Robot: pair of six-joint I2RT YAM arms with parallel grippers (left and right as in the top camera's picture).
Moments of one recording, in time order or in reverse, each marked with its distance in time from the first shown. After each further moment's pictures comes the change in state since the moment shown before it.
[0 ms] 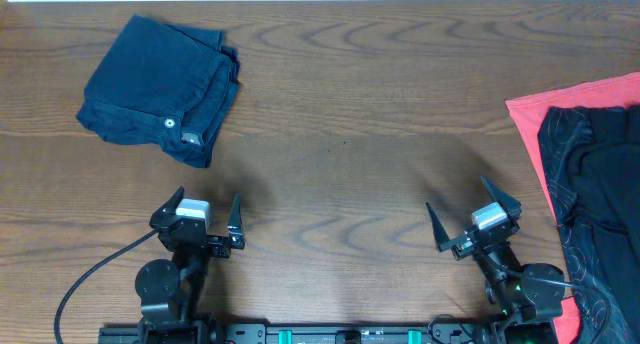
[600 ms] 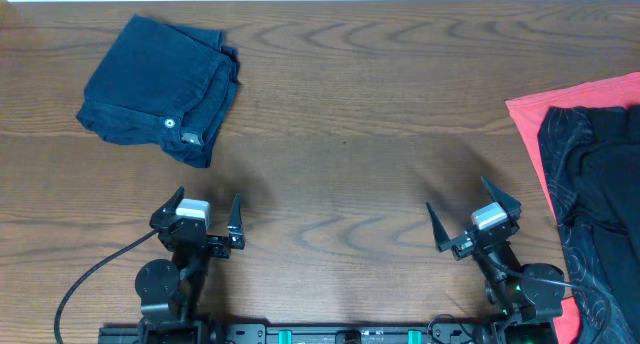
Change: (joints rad) left arm 0.000 0.000 0.000 0.000 0.000 0.000; right arm 0.000 0.000 0.000 0.000 0.000 0.000
